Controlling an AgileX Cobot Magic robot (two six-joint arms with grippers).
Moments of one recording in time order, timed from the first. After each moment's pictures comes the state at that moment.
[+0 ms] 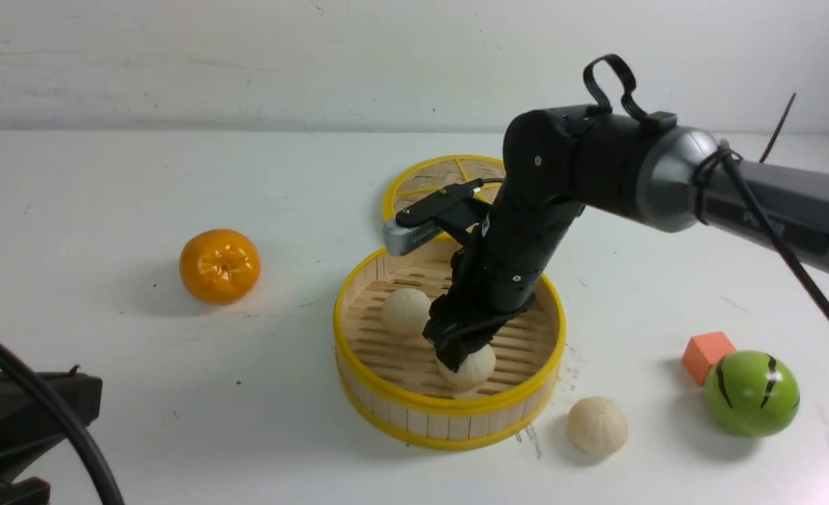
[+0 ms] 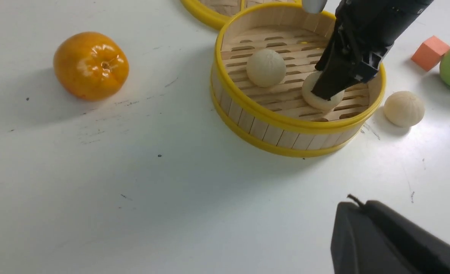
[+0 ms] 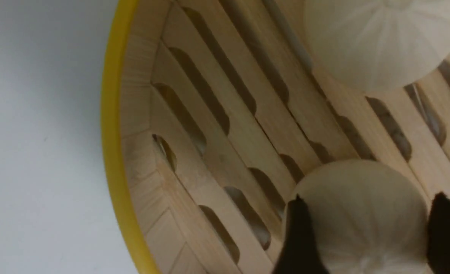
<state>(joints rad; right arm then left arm) 0.53 2.11 -1.75 0.24 1.02 -0.31 -0.52 0.61 -0.71 -0.02 0.71 -0.15</state>
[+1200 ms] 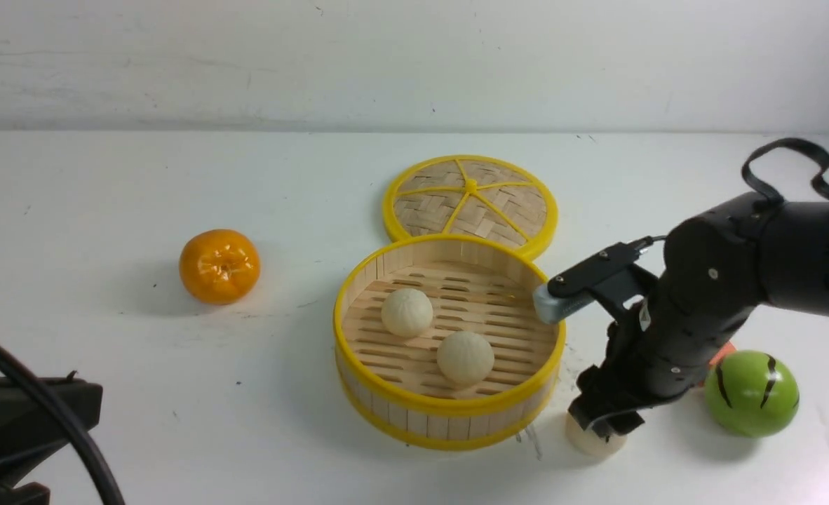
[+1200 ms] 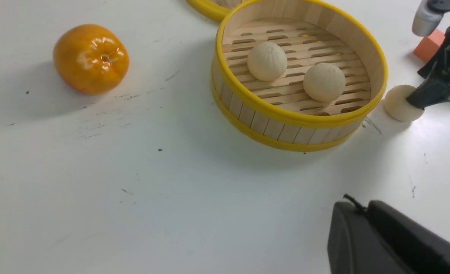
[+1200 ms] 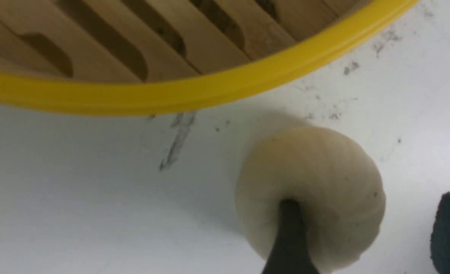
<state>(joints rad) 0.43 1.78 -1.11 -0.01 0.71 -0.05 -0.52 0.61 -0.71 -0.02 0.72 -0.15</state>
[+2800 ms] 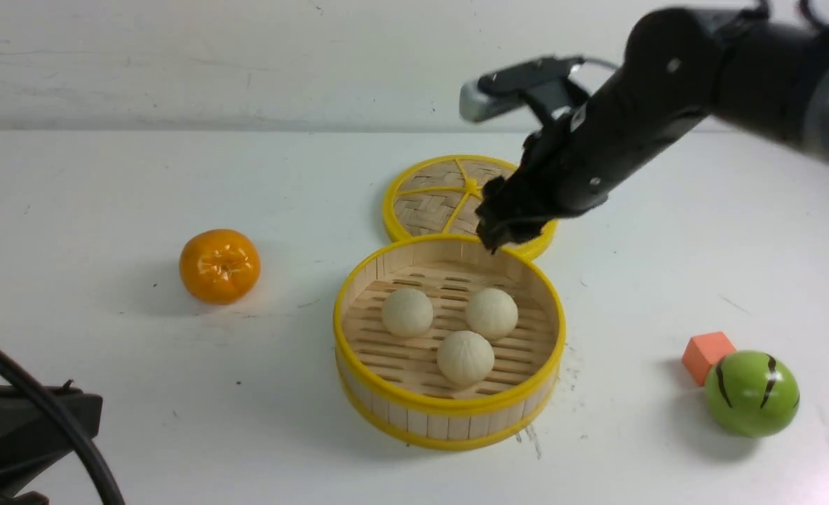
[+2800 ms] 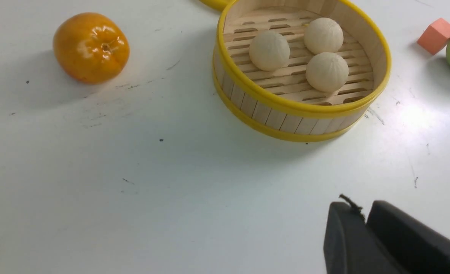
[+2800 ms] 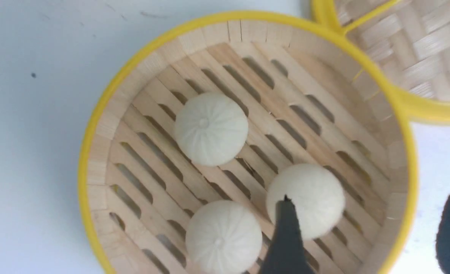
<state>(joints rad) 0.43 1.80 -1.69 0.22 0.89 -0.23 -0.52 0.61 -0.71 -0.02 0.74 -0.15</state>
